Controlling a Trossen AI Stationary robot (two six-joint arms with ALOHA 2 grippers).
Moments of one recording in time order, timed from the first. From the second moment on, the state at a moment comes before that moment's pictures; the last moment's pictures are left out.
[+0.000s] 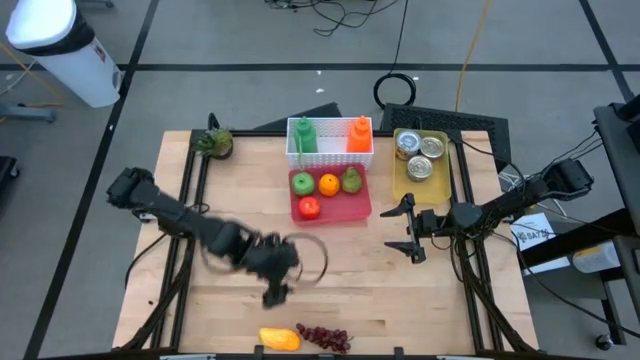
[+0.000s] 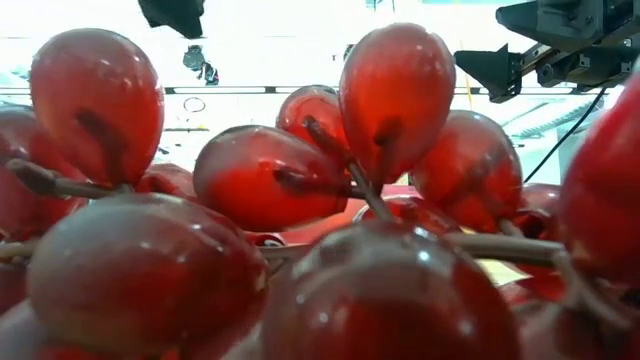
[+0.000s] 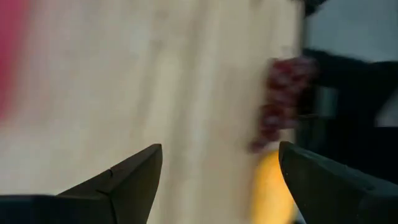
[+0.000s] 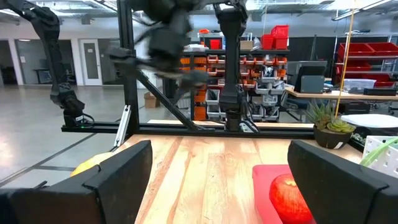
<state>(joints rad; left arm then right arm) -0.45 1.58 1.36 -0.76 -0.05 -0.66 0.28 1.01 0.09 1.09 0.18 -0.01</state>
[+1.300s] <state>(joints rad) -0.73 2.00 1.20 -0.31 -0.06 -0.72 0.28 1.01 0.09 1.14 0.18 0.00</state>
